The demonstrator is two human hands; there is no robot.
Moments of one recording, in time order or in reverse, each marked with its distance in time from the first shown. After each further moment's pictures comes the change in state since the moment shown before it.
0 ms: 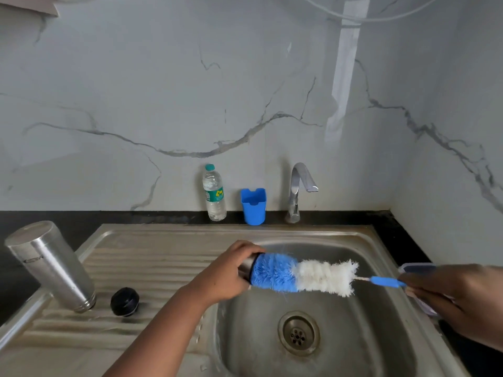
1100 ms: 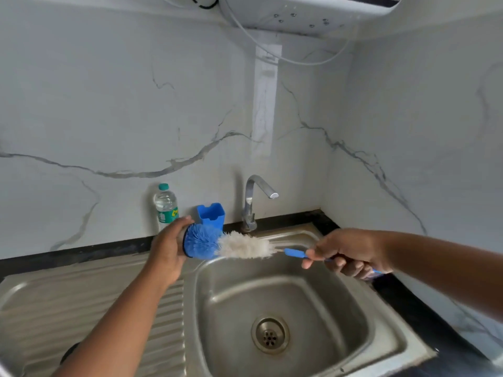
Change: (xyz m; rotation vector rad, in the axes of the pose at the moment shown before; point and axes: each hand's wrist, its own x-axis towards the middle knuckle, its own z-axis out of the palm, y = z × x) left_hand 0.039 0.003 -0.082 -1.012 0.327 -0.330; right_hand 0.064 -0.118 0.001 0.757 -0.534 0.682
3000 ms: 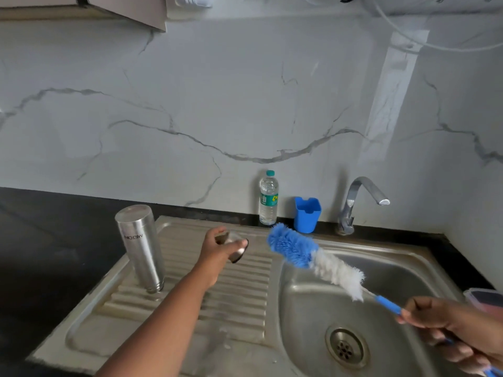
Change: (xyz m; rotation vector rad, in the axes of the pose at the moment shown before) left_hand -0.048 -0.016 -0.119 0.313 0.347 0.093; right_hand 0.029 0.053 0.032 0.255 -0.284 0.168
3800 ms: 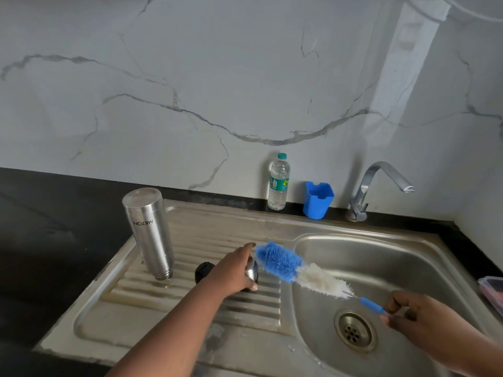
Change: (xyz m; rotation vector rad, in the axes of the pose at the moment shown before) left_hand -0.003 -0.050 -0.020 1.054 -0.447 0.213; right_hand 0.020 0.004 0.087 -0.826 0.491 -0.337
